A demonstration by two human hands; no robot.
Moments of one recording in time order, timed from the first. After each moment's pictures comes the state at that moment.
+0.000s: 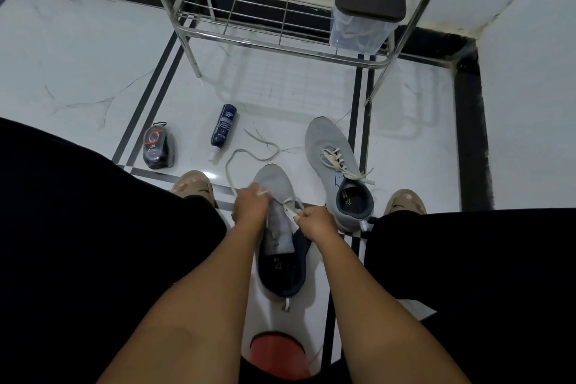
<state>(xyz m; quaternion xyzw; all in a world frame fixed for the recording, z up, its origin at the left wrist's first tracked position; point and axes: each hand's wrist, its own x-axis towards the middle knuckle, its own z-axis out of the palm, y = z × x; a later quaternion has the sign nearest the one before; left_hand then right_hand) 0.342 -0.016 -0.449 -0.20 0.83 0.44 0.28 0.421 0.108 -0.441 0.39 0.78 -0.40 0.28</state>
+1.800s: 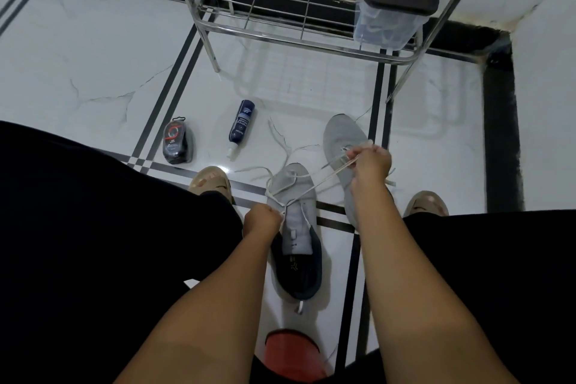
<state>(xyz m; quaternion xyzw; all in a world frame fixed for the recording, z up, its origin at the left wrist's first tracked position) 0.359 -0.035 -0.462 -0.16 0.86 0.28 0.39 0.339 0.168 -0.411 0.57 0.45 -0.67 -0.19</state>
